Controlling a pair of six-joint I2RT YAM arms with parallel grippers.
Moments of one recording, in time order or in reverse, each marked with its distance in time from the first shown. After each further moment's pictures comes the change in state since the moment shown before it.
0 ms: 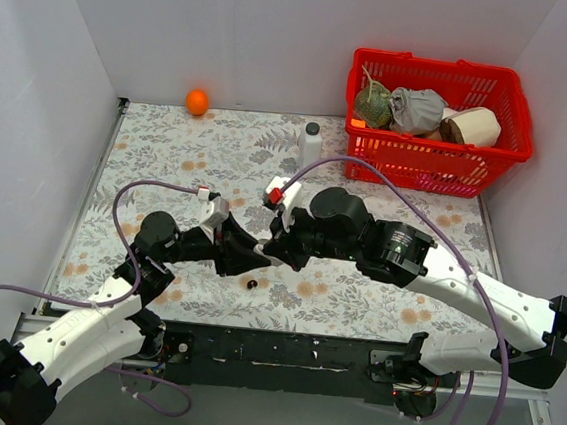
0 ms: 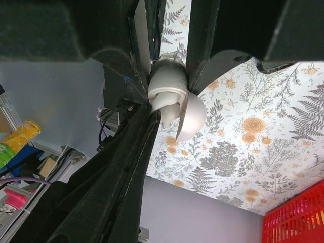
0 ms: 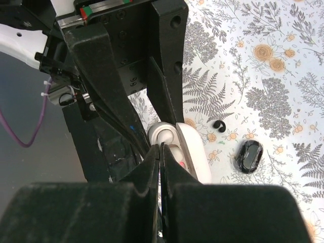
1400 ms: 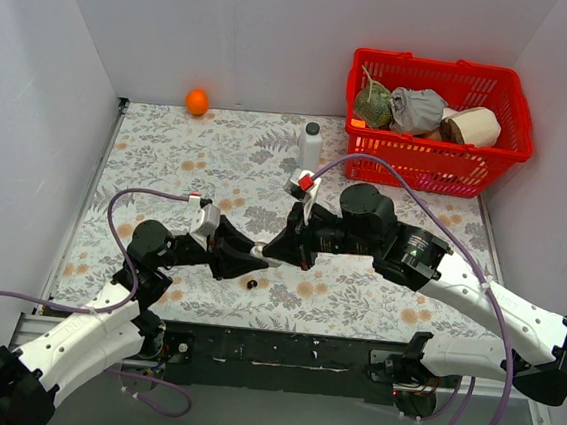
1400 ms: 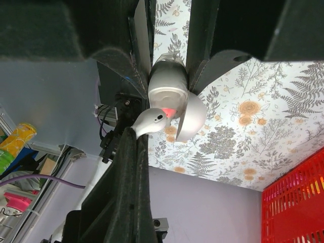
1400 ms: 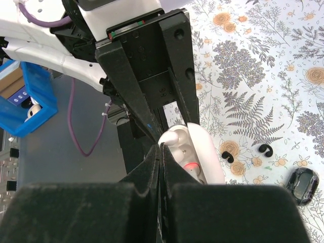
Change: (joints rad) left arm 0.000 -0.050 -0.056 0.117 0.008 0.005; right arm -0.108 -0.114 -0.152 0.224 -0.278 0.177
